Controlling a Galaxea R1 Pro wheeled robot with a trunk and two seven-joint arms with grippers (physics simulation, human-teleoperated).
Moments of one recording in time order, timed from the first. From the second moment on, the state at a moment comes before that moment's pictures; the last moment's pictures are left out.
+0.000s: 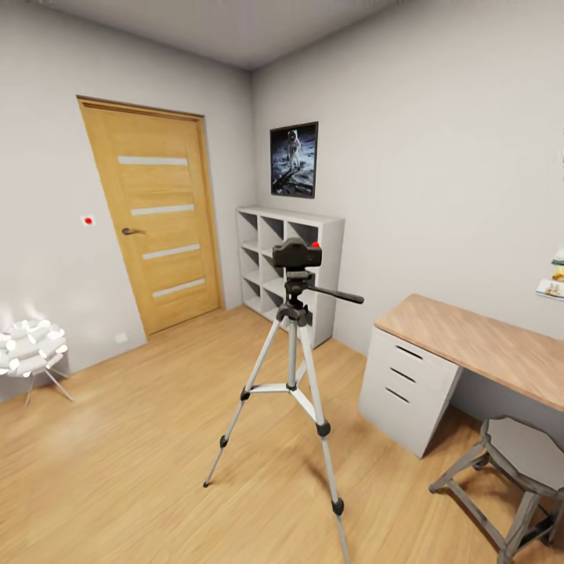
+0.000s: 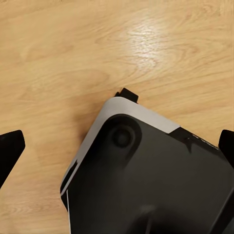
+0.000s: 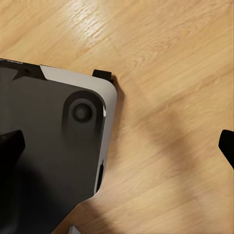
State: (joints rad) left arm -0.25 0.06 -0.49 -0.01 1.00 0.00 0.09; right arm -0.24 -0.16 -0.11 0.03 0.27 -0.03 0.18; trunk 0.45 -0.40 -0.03
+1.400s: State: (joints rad) left arm -0.25 0.06 -0.49 -0.01 1.00 0.00 0.09; right arm -0.24 -0.15 -0.13 0.03 0.21 0.00 0.00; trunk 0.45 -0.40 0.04
